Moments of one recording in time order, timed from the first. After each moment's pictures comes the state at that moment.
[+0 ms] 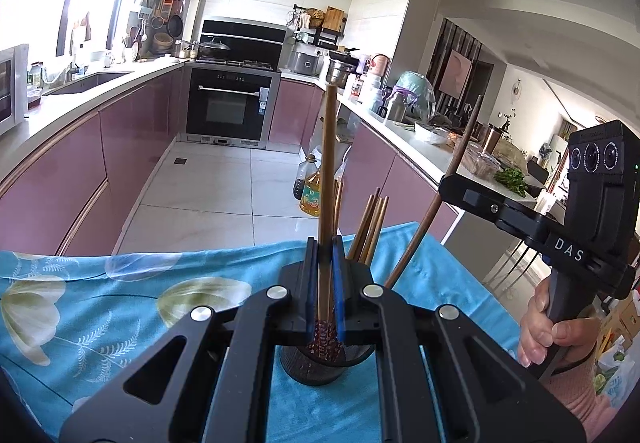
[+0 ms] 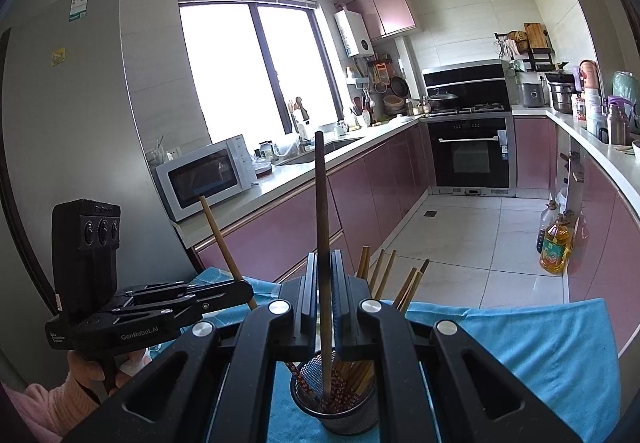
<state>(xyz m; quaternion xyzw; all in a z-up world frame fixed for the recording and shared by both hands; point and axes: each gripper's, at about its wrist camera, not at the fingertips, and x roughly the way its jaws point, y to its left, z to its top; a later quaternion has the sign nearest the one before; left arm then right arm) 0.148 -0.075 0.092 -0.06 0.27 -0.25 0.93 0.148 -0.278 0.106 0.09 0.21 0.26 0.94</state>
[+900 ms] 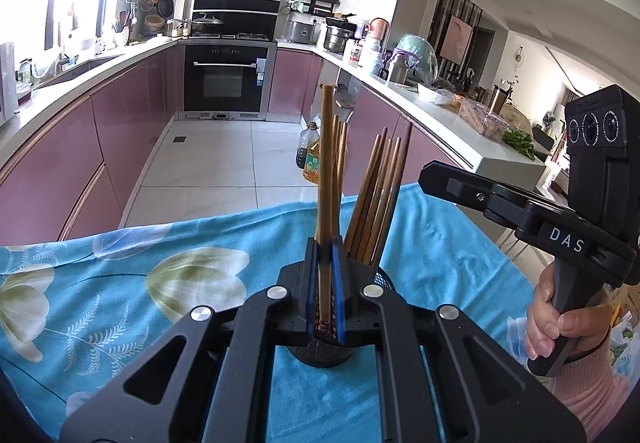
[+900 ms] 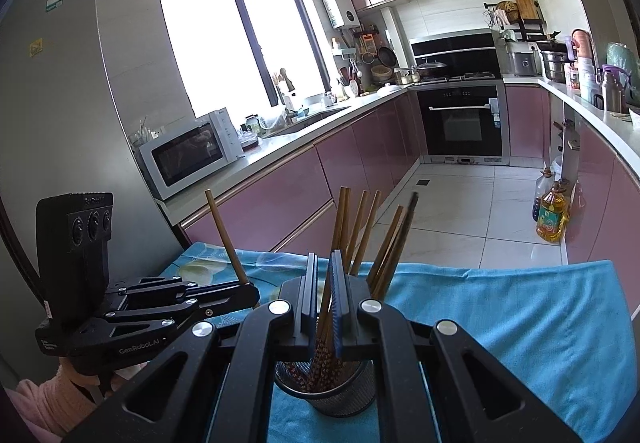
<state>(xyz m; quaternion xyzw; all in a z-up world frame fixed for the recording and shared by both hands) 0.176 -0.089 0.053 -0.02 0.32 -0.26 0.91 0.169 -0.279 0.066 0.10 0.26 0.25 0.93</state>
